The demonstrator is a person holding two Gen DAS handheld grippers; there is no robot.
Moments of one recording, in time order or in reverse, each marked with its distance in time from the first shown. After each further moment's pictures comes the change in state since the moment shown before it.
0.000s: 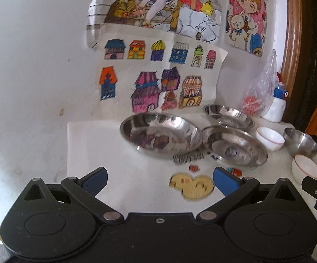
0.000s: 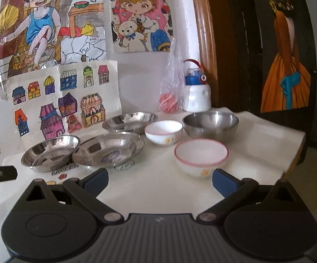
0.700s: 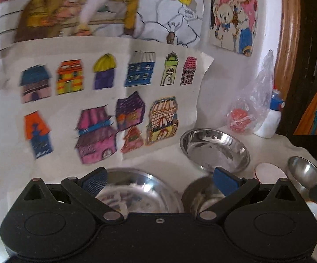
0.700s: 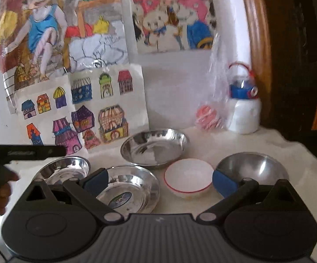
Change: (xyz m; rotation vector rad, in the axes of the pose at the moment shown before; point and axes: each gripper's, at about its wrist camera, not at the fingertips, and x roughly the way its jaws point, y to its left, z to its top) left arm 0.141 -0.038 0.114 0.086 0.067 -0.150; right arm 0.115 -0.030 0.112 -0.070 0.150 0.279
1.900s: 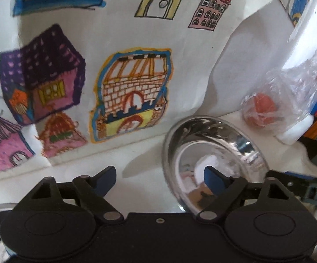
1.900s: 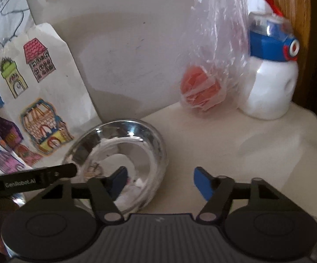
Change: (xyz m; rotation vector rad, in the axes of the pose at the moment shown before) left arm 0.186 -0.011 0.036 -0.198 0.291 -0.089; right arm 0.202 -0.065 0.069 0.132 0.326 -0.014
